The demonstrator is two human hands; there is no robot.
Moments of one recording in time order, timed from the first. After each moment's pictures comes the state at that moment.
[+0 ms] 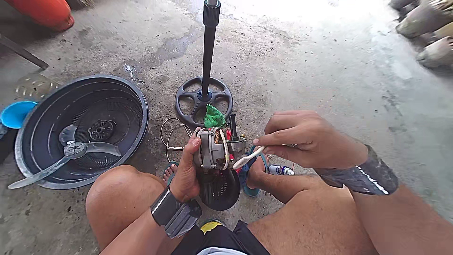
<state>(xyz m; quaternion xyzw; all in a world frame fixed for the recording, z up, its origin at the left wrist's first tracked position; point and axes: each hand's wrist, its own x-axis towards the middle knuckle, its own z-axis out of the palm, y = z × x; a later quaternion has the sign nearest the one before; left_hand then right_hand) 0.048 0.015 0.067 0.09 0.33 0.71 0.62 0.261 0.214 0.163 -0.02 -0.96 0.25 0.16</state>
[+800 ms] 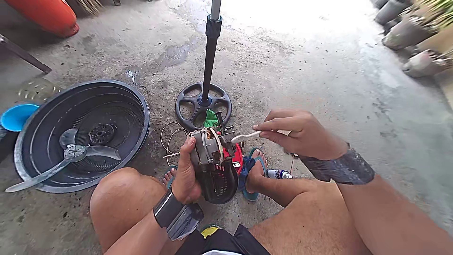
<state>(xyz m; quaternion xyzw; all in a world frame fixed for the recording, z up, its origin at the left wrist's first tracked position) 0.045 0.013 0.069 0.05 0.30 0.74 0.60 0.257 0.217 0.154 -0.10 -0.94 0.24 0.21</state>
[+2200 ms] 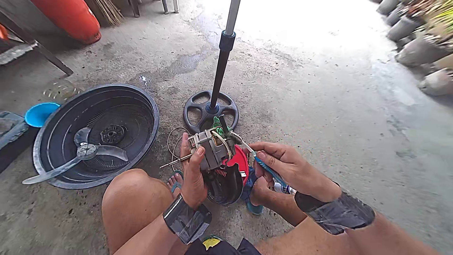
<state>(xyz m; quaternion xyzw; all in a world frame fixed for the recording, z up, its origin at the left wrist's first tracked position) 0.044 0.019 0.061 0.09 0.44 0.79 0.41 0.241 0.157 0.137 -0.21 -0.70 0.67 0.11</state>
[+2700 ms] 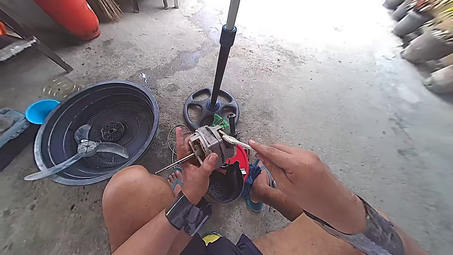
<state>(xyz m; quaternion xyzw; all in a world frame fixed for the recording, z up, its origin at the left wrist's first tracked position) 0.049 0.020 0.053 0.27 0.47 0.80 0.25 0.236 0.127 0.165 -0.22 -0.95 0.14 0.18</state>
